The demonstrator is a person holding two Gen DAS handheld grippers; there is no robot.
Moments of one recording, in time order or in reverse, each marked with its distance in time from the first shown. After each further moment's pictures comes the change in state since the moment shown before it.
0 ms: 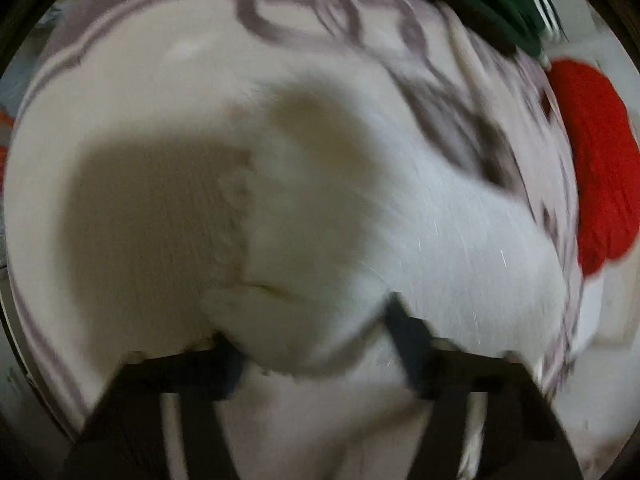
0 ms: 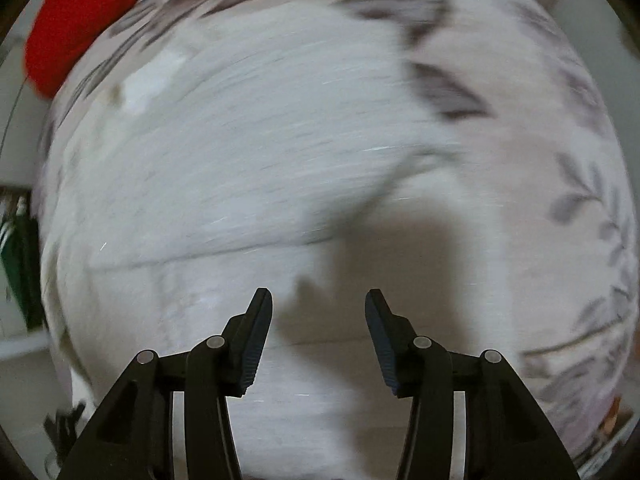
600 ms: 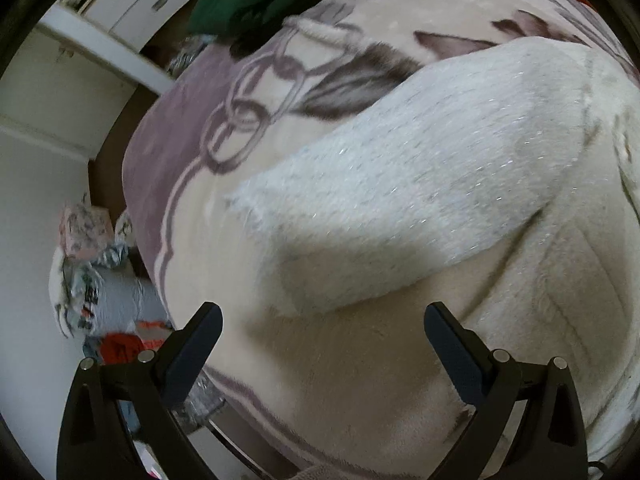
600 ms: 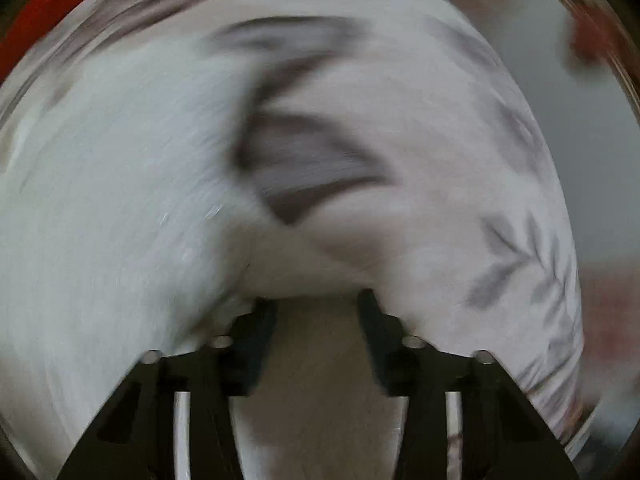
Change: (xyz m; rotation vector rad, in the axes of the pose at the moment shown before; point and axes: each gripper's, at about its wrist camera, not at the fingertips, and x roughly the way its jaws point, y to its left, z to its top) left arm -0.051 -0.103 -0.093 0.771 -0.105 0.592; right arm 0.031 -0.086 0.150 0.239 -0.144 -0.361
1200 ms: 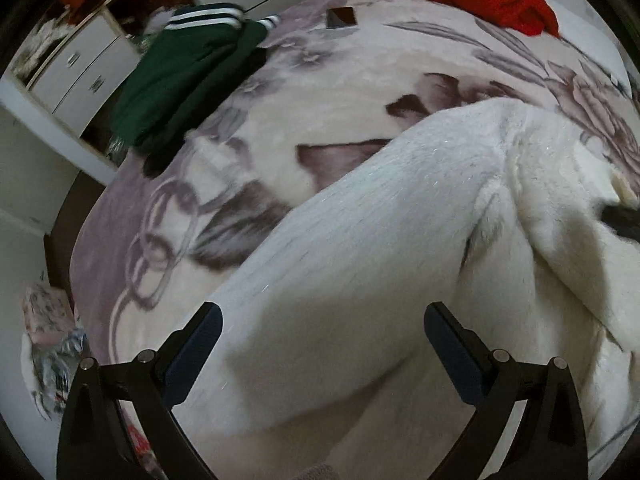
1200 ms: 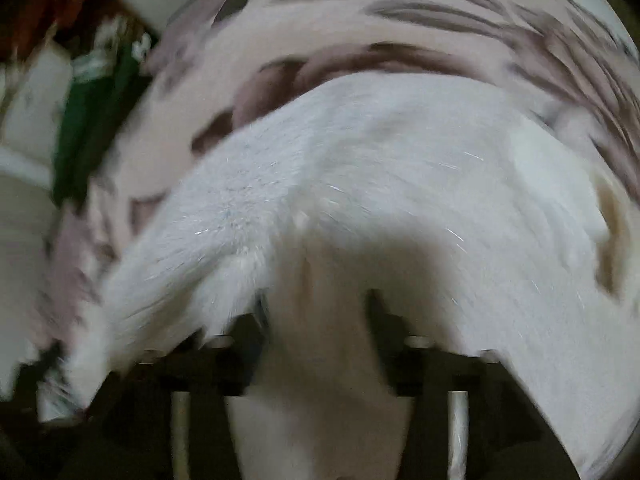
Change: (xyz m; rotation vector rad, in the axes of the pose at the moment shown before) left arm -0.051 -0.070 0.071 0.145 -0.236 -0.169; right arm -0.141 0.390 -0.043 -0.786 0.023 0.535
